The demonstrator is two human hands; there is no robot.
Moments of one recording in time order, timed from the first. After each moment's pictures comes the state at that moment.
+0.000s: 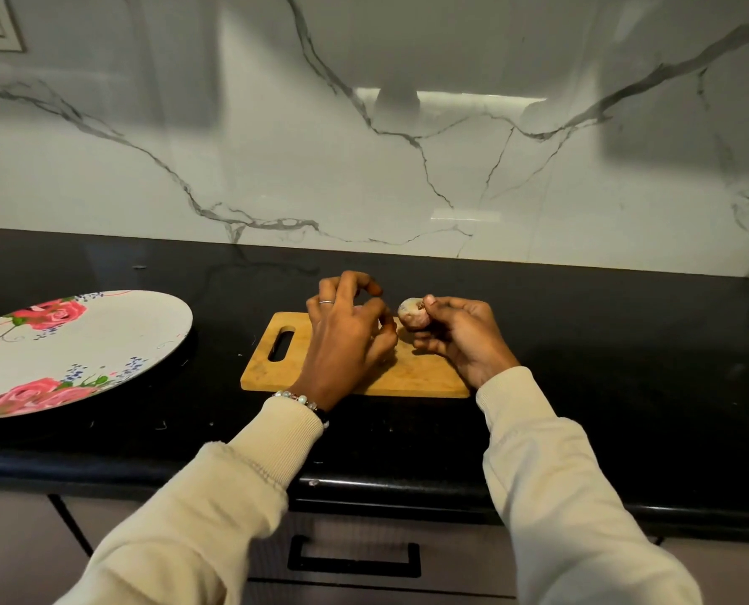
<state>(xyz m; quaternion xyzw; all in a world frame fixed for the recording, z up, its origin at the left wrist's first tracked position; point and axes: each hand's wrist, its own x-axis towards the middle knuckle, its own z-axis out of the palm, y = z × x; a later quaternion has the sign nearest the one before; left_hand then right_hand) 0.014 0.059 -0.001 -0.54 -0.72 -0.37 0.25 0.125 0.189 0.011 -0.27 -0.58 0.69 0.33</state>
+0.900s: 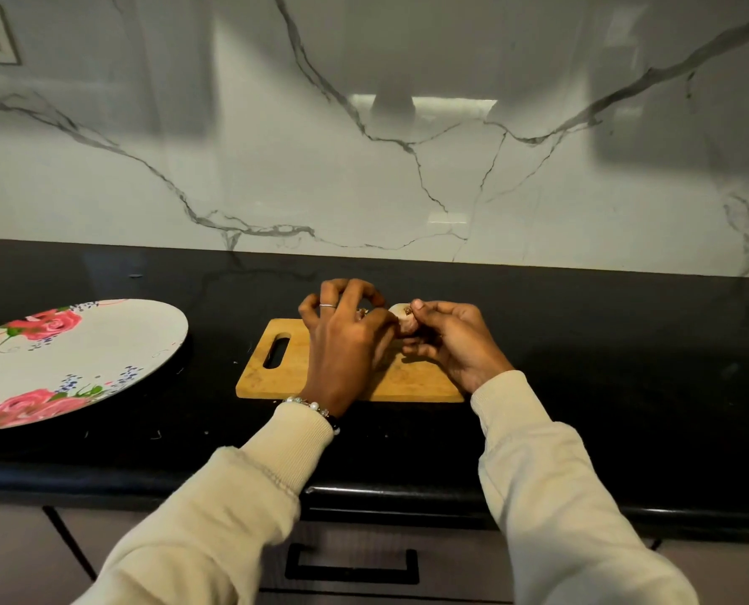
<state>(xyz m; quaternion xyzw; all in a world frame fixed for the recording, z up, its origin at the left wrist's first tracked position) 0.021 0.065 -0.002 -0.52 -0.70 -0.36 0.33 0.125 0.182 0.015 -0.24 -0.58 0.72 0.30</state>
